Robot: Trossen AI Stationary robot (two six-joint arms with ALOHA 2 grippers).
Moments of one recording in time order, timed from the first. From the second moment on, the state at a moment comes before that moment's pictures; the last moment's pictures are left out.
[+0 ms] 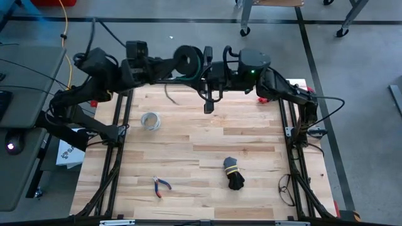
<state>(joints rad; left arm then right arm) 0.02 1.34 1.78 0.06 -0.05 -0.92 -0.05 1.86 2.34 -0.33 -0.12 -0.27</state>
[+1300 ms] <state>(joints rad) 0.01 1.31 1.77 -0.16 0.06 -0.80 -0.16 1.81 2.34 -0.40 -0.09 -0.27</state>
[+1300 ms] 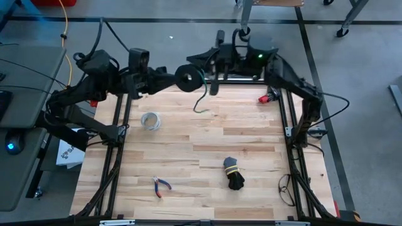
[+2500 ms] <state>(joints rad) 0.12 1.24 1.77 -0.27 0.02 -0.44 -0.17 1.79 2.34 -0.88 -0.16 -0.16</state>
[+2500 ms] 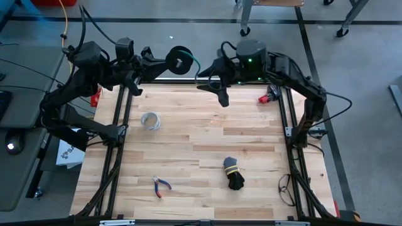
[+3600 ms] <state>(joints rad) 0.12 1.26 1.77 -0.26 -0.01 -0.44 -0.17 1.79 2.34 -0.83 -0.16 -0.19</state>
